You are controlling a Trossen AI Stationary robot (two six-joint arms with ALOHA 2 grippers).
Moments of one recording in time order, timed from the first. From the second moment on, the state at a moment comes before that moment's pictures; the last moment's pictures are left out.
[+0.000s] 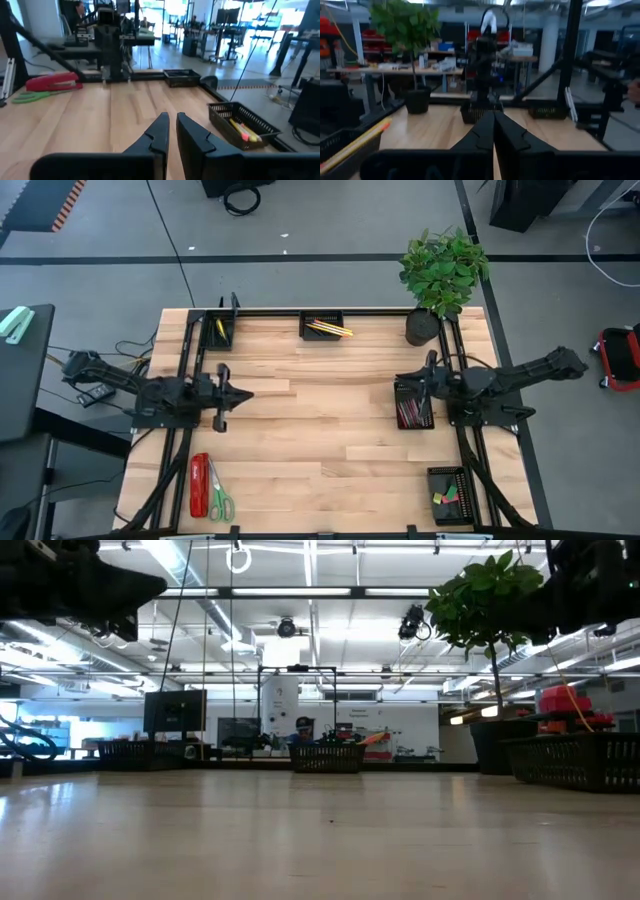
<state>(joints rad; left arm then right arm) -0.30 0.35 0.02 0.47 -0.37 0.01 0.25 0.31 0.15 0.11 0.50 -0.03</state>
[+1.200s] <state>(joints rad) -0.30 0.02 0.01 0.07 -0.41 -0.08 0.24 0.14 0.01 0.06 0.37 -0.02</state>
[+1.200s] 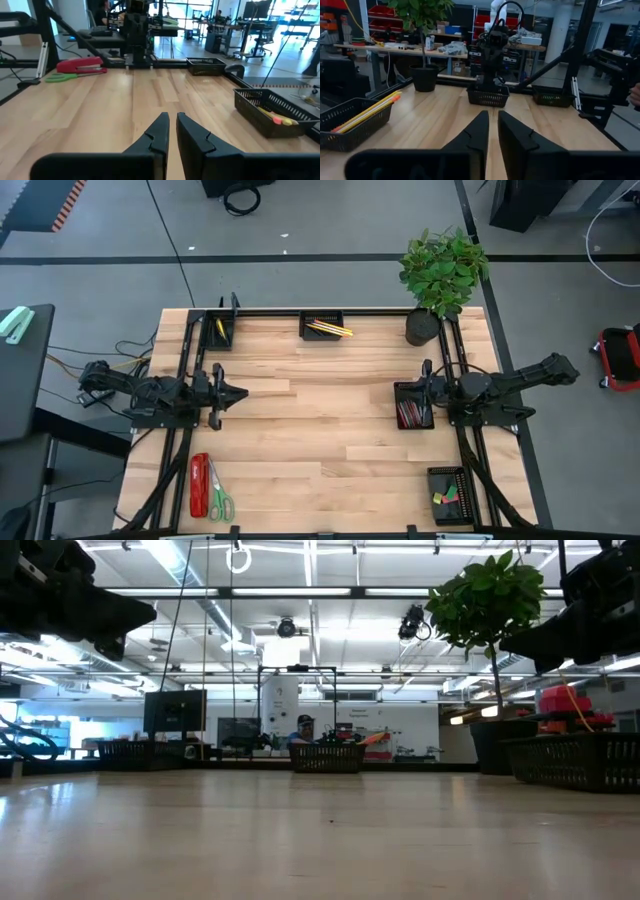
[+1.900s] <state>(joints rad) -0.30 0.02 0.01 0.13 -0.42 0.09 0.24 0.05 0.05 -0.04 0.42 -0.11</state>
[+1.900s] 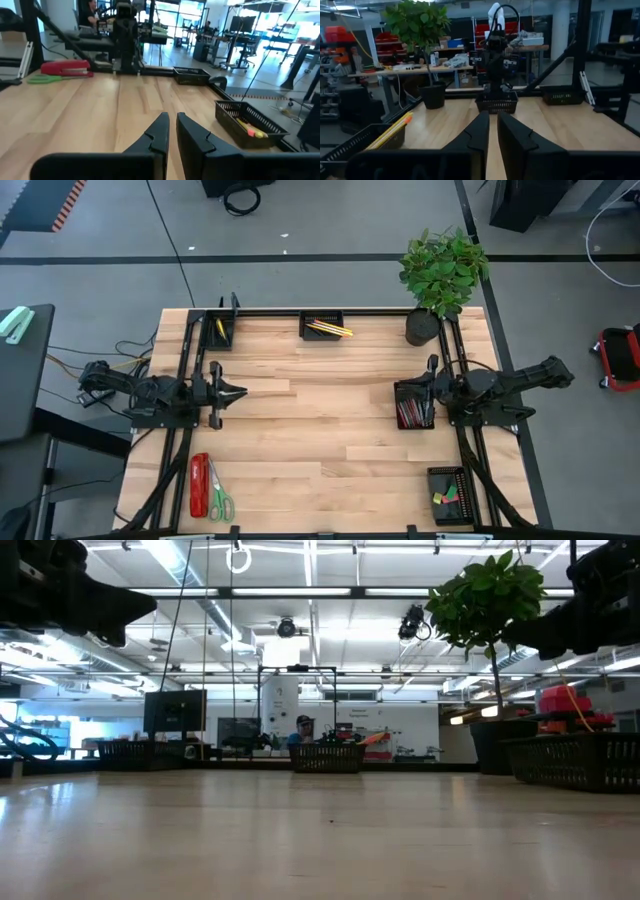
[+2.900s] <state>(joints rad) -0.30 0.02 0.01 0.14 -0.42 0.06 0.11 0.06 0.05 -0.07 0.41 -0.05</state>
